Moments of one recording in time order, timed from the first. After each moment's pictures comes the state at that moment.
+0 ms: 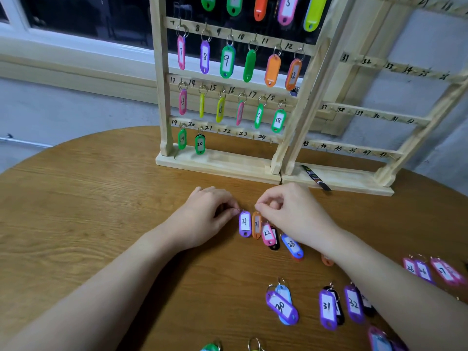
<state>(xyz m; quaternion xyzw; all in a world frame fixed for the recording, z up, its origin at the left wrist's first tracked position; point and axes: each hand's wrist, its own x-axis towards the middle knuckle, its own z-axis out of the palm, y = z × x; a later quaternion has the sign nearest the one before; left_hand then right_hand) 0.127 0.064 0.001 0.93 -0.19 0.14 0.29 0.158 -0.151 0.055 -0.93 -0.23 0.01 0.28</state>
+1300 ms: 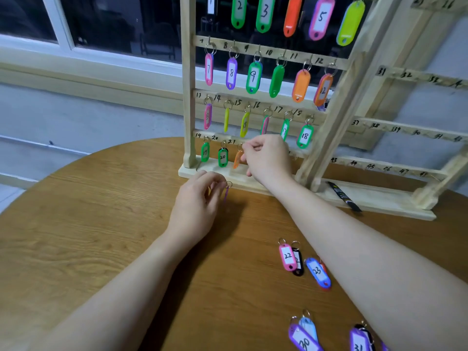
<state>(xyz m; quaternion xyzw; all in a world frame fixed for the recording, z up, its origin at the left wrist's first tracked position) 0.144 0.096 0.003 0.85 -0.01 0.35 0.39 0.251 -0.026 0.079 -0.87 -0.15 -0.12 0.45</state>
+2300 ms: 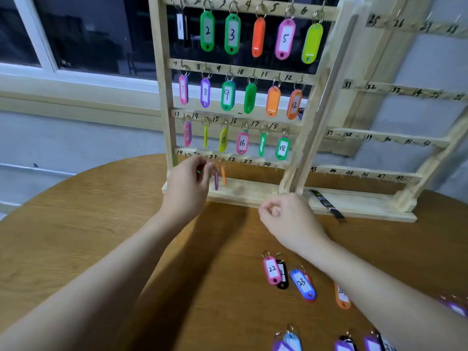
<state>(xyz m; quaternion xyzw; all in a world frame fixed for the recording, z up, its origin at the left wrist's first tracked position) 0.187 0.091 0.054 0.86 0.05 0.33 0.39 0.203 -0.128 0.049 -0.93 -0.17 -0.06 0.31</state>
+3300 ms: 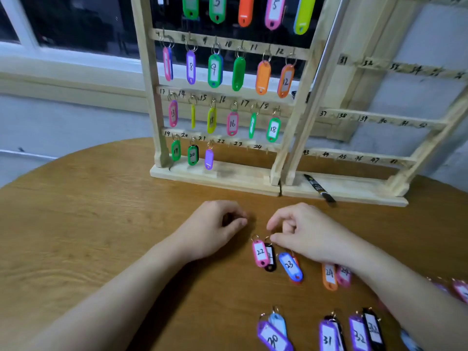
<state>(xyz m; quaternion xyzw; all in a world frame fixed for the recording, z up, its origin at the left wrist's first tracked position) 0.149 0.039 0.004 0.92 -0.13 0.09 0.37 0.184 -0.186 0.054 -0.92 -0.27 0.13 0.24</state>
